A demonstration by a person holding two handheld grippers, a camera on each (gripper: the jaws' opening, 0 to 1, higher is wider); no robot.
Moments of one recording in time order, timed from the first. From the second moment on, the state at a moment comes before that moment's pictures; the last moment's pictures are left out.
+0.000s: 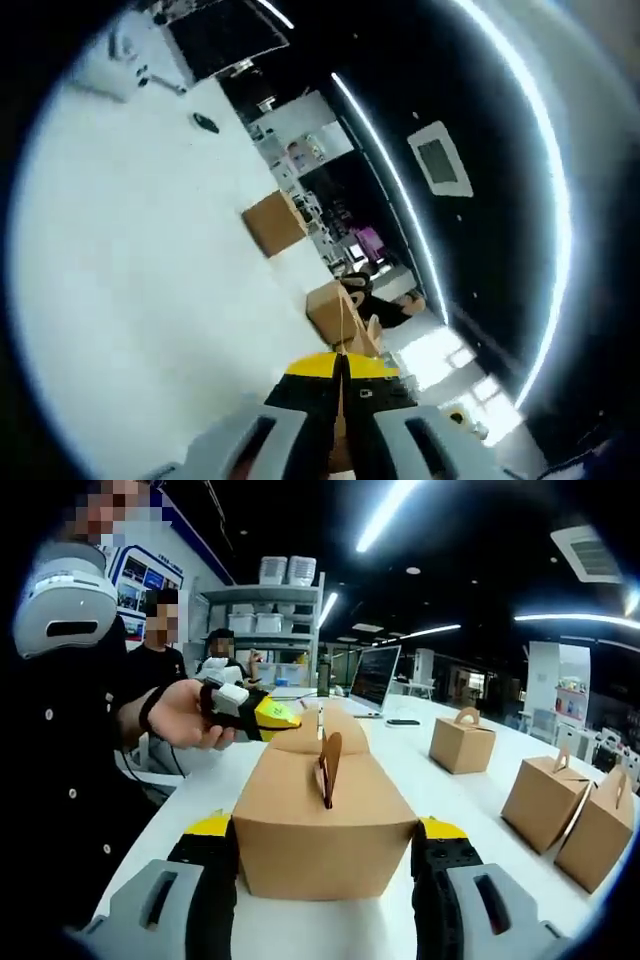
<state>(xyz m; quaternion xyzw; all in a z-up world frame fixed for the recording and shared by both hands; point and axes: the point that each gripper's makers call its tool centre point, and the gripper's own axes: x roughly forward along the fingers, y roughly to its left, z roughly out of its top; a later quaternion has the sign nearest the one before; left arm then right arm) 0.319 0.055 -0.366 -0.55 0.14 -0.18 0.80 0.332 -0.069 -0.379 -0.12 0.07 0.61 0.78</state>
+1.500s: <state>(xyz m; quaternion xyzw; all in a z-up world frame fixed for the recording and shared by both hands) 0.282 0.045 -0.337 -0.06 0.13 -0.36 0.92 0.327 -0.109 -0.347 -0.13 0.09 0.54 0.83</state>
